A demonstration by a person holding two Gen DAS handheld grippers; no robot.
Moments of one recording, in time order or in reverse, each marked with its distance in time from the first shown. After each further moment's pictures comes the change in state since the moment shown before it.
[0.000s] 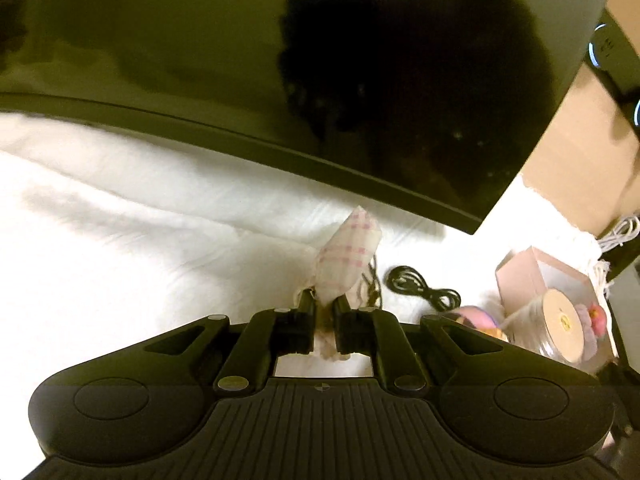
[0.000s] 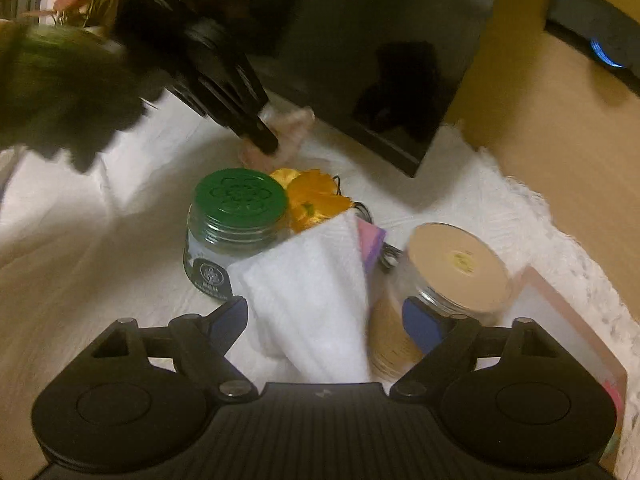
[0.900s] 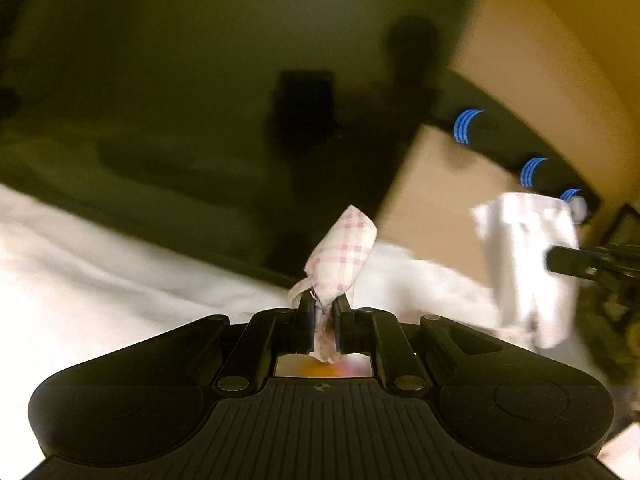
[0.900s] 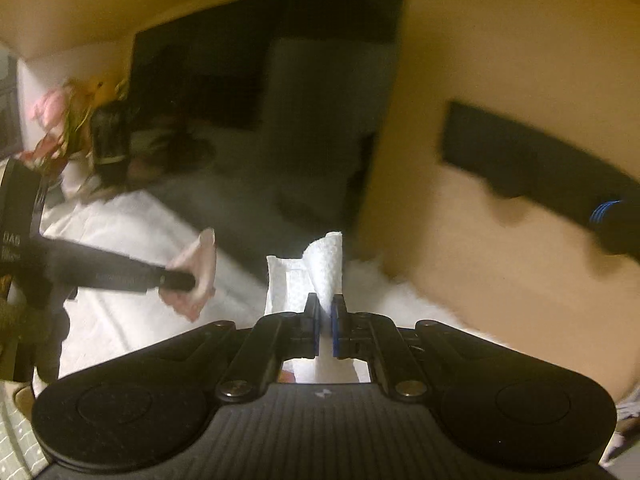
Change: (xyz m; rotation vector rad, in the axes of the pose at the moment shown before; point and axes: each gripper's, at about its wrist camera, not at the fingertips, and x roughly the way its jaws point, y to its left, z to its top) left arm -0.103 -0.092 0.007 0.012 -0.213 -0.127; right arm -0.139 -0.114 0.112 0.187 -0.171 0.003
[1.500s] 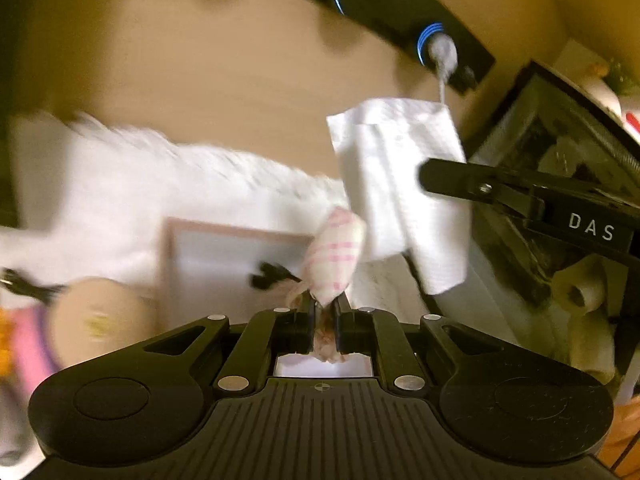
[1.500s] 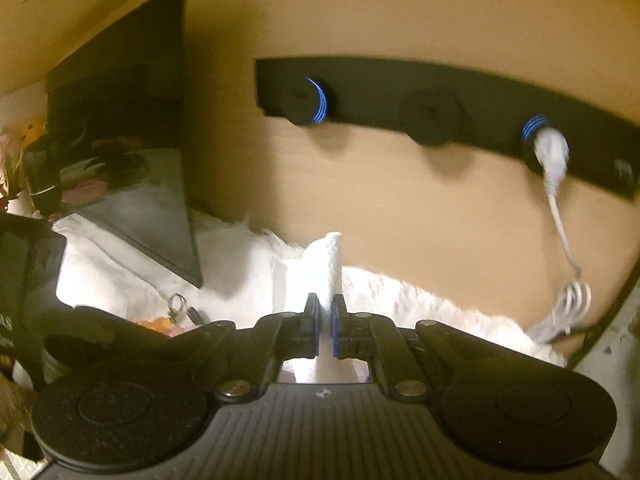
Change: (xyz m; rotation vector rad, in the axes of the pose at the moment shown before) left arm 0.147 -0.187 -0.063 0.131 0.313 -0.317; right arm -0.048 -0.150 -0.078 0.203 0.036 -0.112
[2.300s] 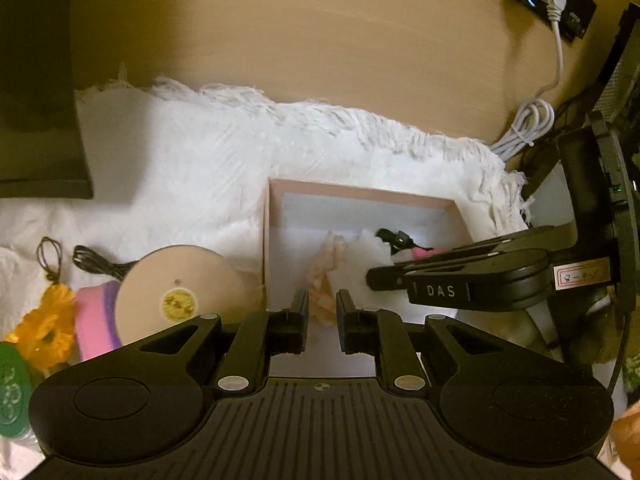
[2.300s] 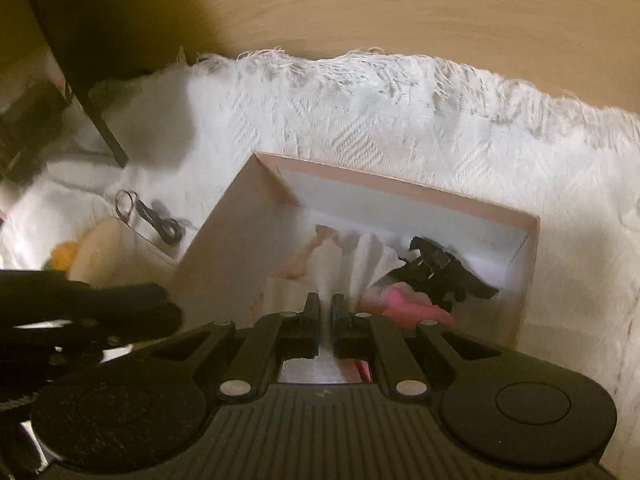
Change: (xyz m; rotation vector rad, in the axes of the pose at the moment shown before) left arm 0.032 0.018 -0.011 0.018 0.059 0.357; right arm 0.184 -0.026 -0.088 0.199 0.414 0.129
